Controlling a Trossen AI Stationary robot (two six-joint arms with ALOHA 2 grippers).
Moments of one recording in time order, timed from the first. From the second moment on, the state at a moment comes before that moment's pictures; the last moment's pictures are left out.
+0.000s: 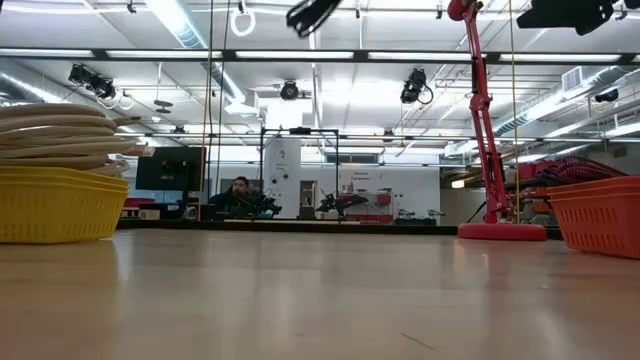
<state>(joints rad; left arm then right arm) -0.55 1.99 1.84 -1.01 -1.11 -0.72 0.85 0.91 0.68 -0.42 1.05 0.42</state>
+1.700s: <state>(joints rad) -0.30 2.00 1.84 -0.11 -0.68 0.06 0.63 0.91 0.68 0.23 0.81 -0.20</state>
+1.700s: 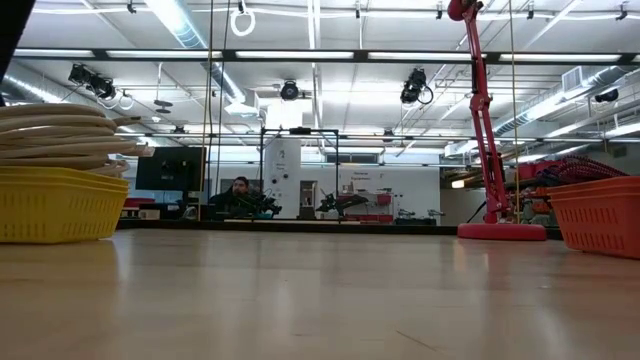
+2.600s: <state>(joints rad) -0.33 1.95 1.84 -0.48 -0.99 -0.02 0.65 0.64 0.68 -0.54 0.95 0.38</state>
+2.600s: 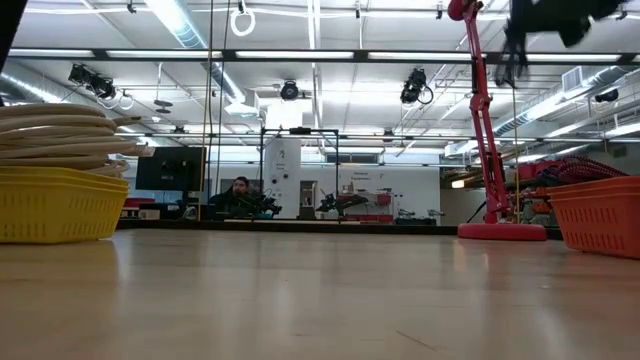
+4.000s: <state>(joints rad) -0.33 1.94 1.84 -0.78 -0.87 -0.26 0.64 0.66 0.65 -1.24 0.26 0.99</state>
